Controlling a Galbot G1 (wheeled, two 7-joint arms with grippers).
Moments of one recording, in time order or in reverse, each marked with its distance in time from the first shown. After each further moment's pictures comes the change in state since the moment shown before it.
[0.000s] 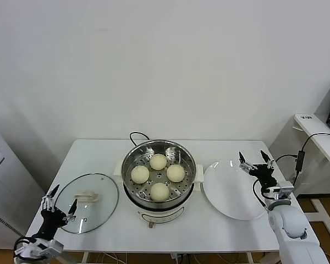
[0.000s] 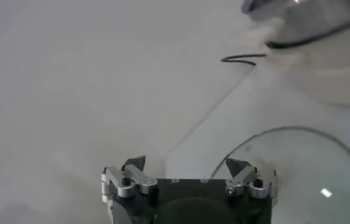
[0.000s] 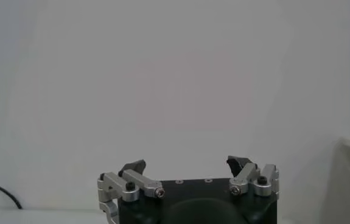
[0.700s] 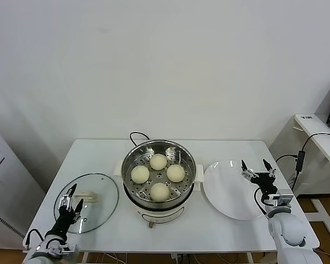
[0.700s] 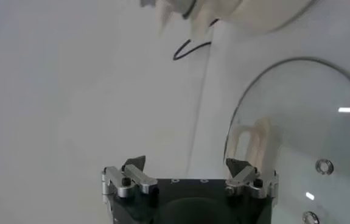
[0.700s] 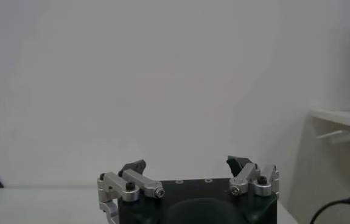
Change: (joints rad) left arm -0.163 -0.107 0.049 0.230 0.546 -0.141 -0.041; right arm -0.025 0.053 0.036 -0.030 -0.046 0.002 -0.008
